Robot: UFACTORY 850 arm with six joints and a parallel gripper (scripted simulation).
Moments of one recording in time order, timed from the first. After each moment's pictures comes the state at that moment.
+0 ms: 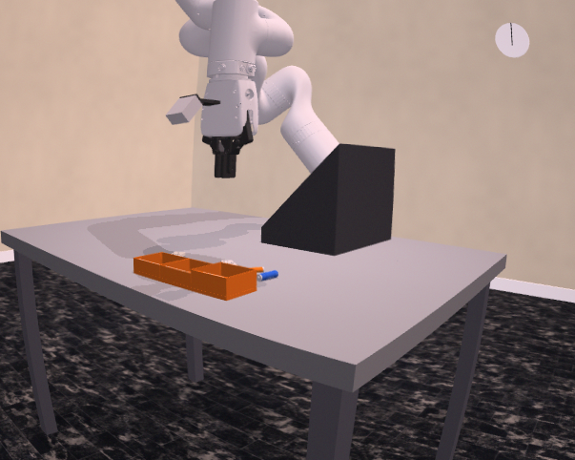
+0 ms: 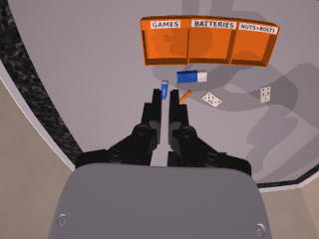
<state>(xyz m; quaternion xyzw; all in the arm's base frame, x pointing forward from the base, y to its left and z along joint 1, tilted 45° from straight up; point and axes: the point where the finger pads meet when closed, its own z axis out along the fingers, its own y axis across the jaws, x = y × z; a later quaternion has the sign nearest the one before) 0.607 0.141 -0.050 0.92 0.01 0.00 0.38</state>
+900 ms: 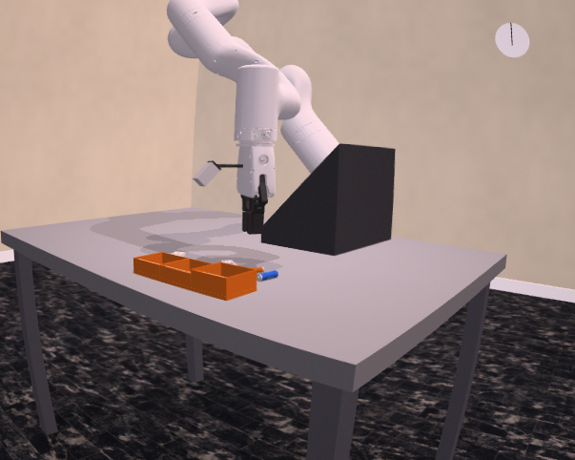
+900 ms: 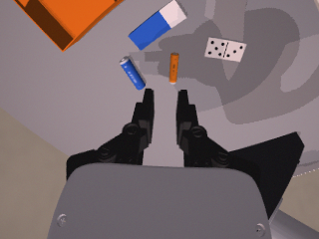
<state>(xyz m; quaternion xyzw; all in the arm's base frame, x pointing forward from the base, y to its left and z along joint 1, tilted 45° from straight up) 0.480 0.026 -0.100 0.90 -0.23 0.10 0.37</state>
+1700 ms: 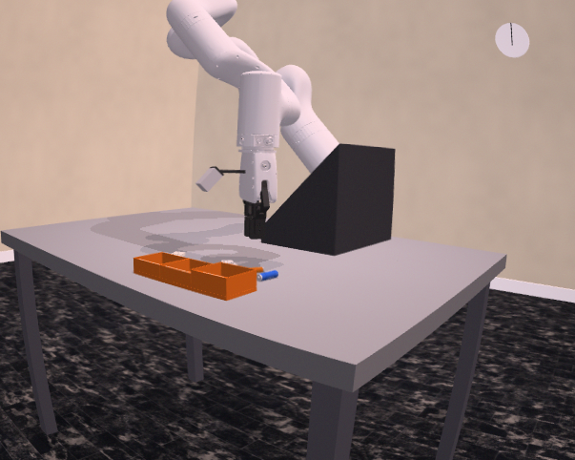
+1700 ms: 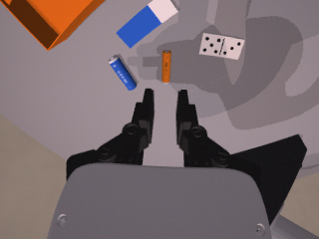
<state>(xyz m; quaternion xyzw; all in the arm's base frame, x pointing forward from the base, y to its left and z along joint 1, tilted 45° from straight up) 0.468 0.014 -0.105 0.90 -0.23 0.10 0.37</state>
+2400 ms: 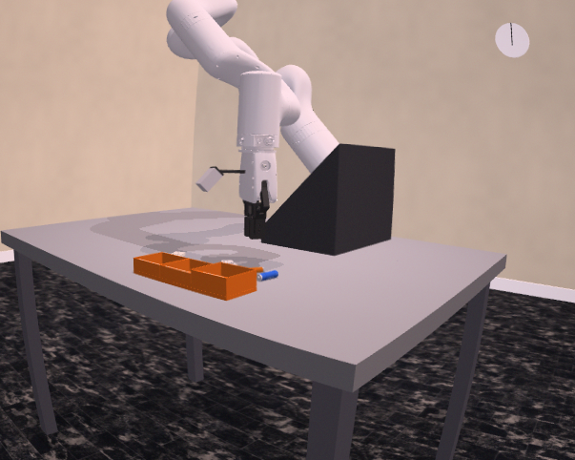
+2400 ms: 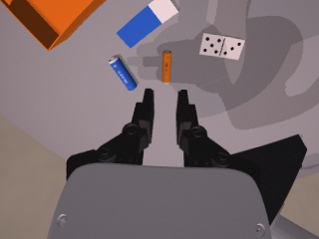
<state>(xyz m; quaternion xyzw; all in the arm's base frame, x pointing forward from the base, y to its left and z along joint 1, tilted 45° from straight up) 0.468 0.014 -0.105 0.90 -0.23 0.10 0.37</state>
